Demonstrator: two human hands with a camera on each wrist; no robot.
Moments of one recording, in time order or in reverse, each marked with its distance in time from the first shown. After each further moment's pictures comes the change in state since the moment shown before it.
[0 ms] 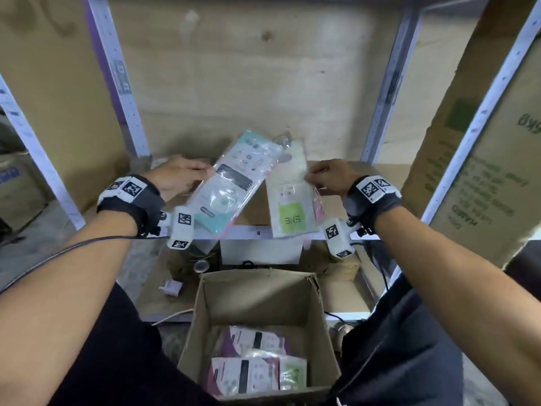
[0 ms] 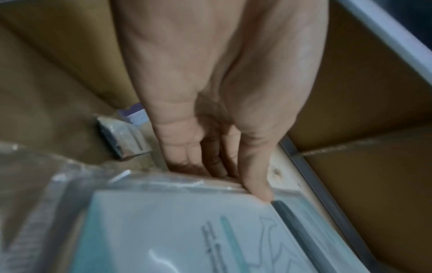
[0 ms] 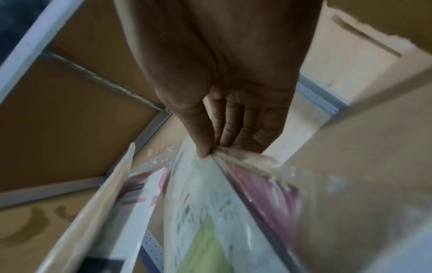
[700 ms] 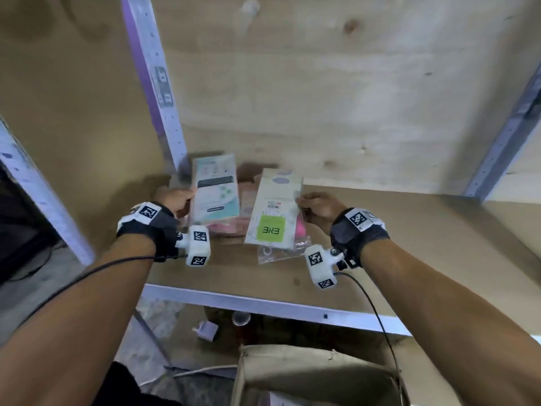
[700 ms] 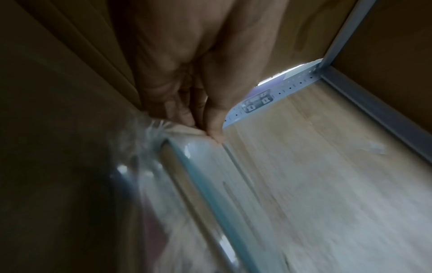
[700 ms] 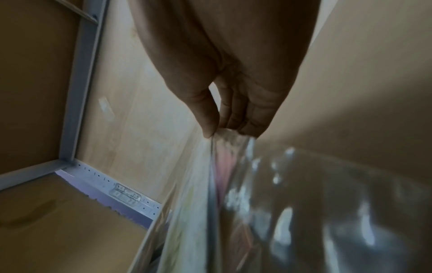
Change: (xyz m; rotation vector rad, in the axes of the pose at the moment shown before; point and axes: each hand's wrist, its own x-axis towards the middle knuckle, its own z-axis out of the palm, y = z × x) left_hand 0.142 -0.116 -0.146 -0.251 0.701 -0.374; right_hand 0.193 -0.029 0.164 0.570 -0.203 0.177
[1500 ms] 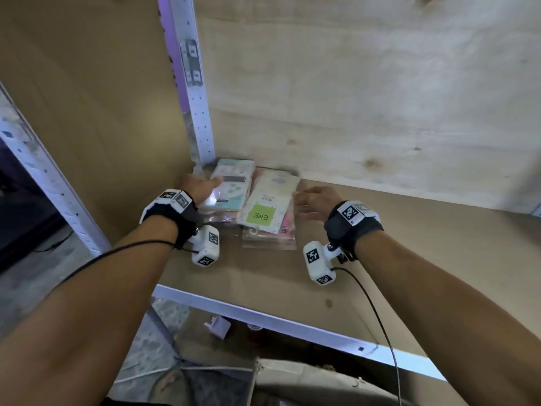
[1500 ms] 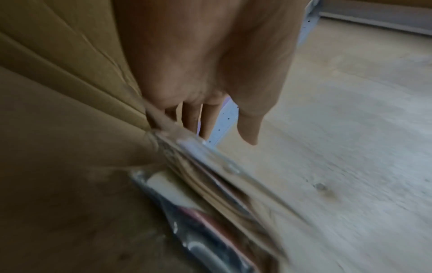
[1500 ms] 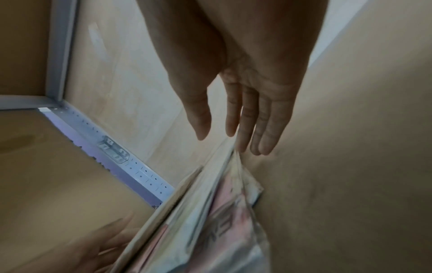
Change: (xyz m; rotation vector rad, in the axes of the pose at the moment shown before) left_hand 0.051 -0.008 0.003 0.381 0.026 0.148; right_hand 0.067 0.011 0.058 -0.291 0.026 0.044
